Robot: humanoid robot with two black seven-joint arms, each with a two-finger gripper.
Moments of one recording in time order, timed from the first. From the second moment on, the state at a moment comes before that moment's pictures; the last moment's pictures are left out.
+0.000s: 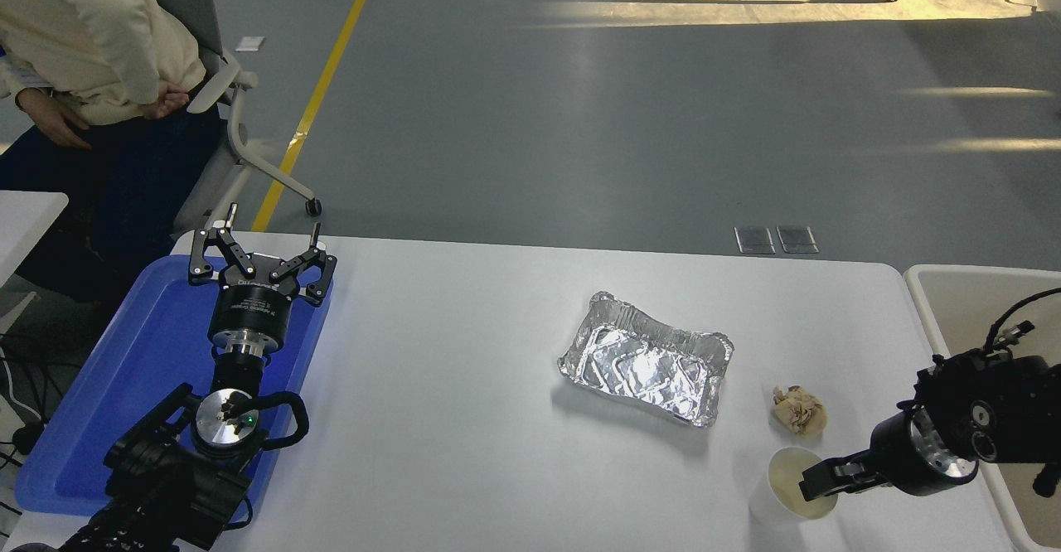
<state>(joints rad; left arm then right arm) -0.50 0.10 -1.16 -0.54 -0.09 -0.64 -0.36 1.33 -0.61 -1.03 1.29 -0.85 0.20 0.20</state>
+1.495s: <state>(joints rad) -0.50 0.11 -1.16 -0.54 -0.09 -0.64 -0.36 2.21 -0.58 -1.33 1.67 -0.62 0.40 0.22</state>
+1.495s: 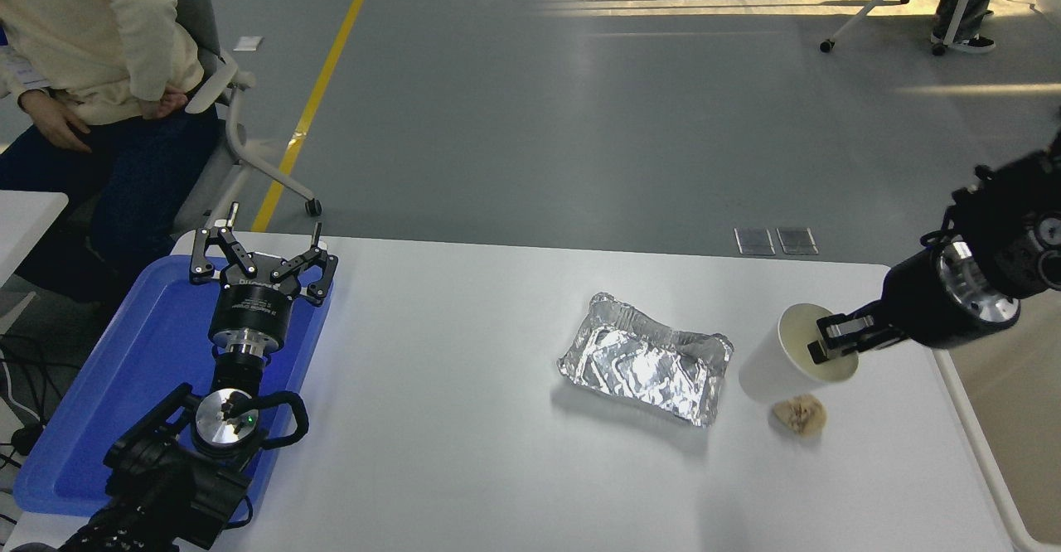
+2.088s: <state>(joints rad) -0.50 0.11 -1.16 -0.54 -0.09 -0.64 -0.35 2.46 -0.56 -1.42 1.72 -0.58 0.52 0.22</state>
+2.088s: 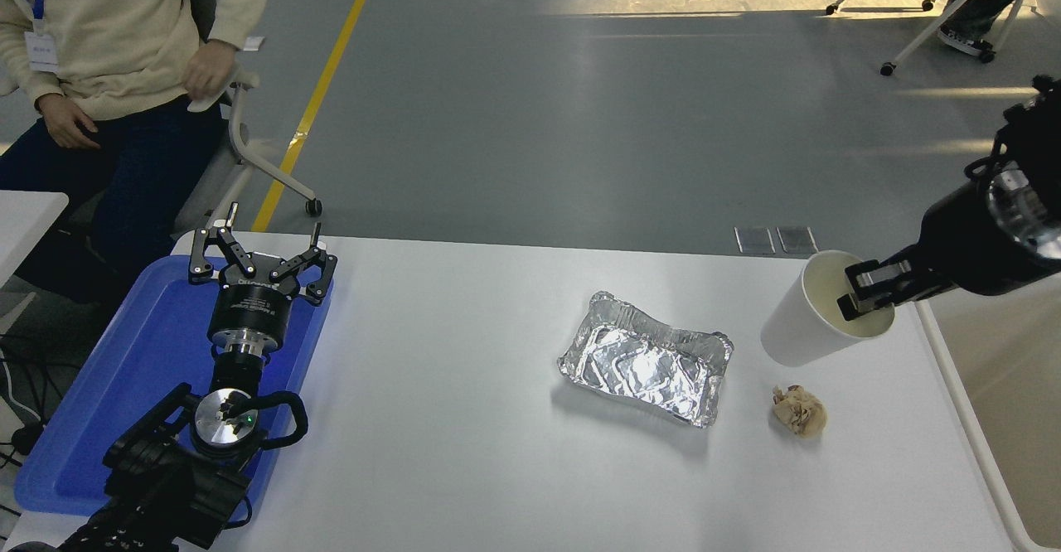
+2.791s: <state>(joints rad) -0.50 0.11 -1.16 -0.54 -0.09 -0.64 -0.36 2.48 -0.66 -1.58 1.65 -0.63 0.54 0.22</state>
